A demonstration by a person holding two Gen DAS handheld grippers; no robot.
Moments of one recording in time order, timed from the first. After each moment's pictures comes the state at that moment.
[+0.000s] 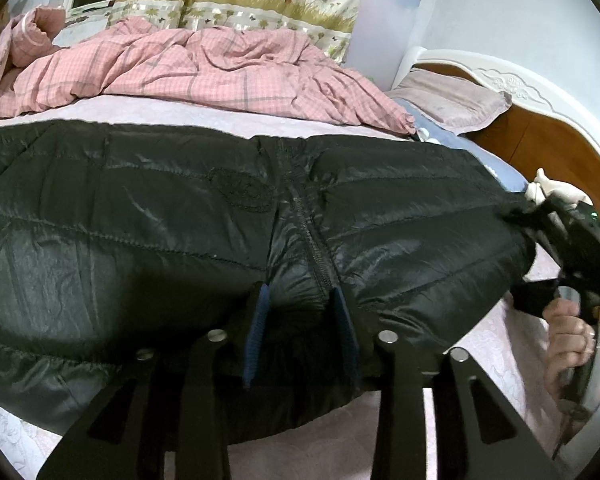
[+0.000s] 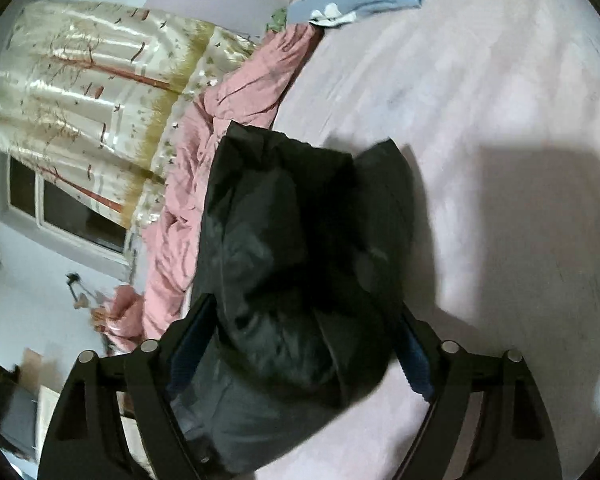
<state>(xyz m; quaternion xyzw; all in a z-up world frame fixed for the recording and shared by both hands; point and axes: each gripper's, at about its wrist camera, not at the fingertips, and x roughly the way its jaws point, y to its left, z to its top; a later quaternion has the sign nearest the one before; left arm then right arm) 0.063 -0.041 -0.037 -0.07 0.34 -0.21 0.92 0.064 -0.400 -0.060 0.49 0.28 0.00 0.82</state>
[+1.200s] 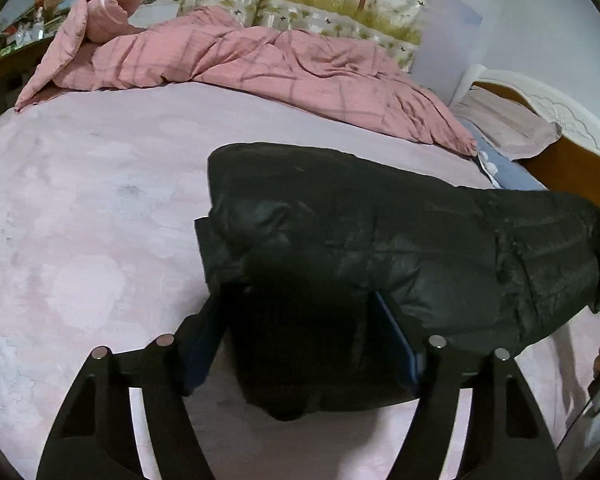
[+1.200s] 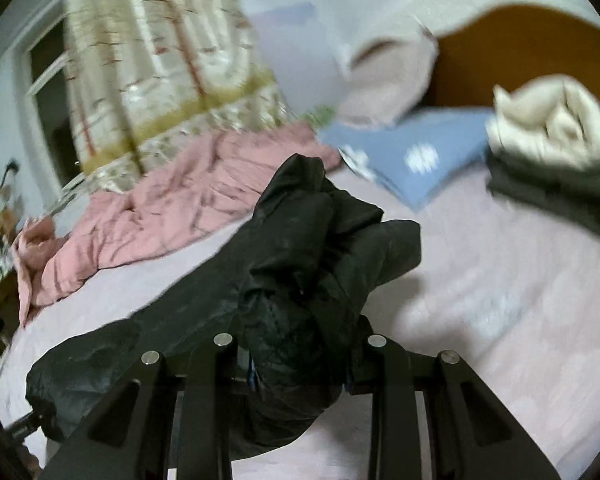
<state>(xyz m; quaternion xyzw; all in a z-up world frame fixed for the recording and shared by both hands) 0.056 0.056 -0.020 -0.09 0.37 -0.11 0.92 -0.021 -0.376 0.066 0.17 0.20 -0.11 0.96</state>
